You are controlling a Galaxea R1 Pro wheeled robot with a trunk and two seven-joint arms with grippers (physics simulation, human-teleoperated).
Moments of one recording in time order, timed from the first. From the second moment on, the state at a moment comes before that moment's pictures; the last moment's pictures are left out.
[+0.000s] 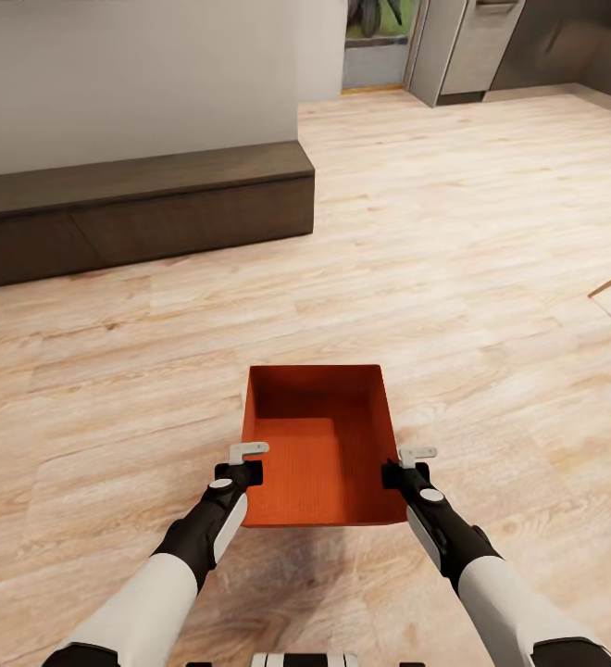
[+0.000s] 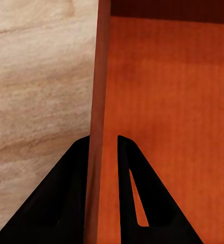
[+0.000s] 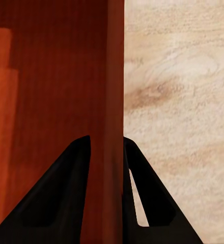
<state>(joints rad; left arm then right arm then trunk) -0.72 -0.17 -0.08 -0.59 0.08 0.19 0.23 -0.72 0.02 0.08 -0.50 0.00 0.02 -0.07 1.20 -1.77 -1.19</state>
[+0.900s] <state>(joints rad) -0.72 -0.17 -0.07 -0.59 0.07 0.19 0.23 -0.72 0.02 0.08 -0.50 0.00 0.01 -0.08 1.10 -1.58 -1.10</state>
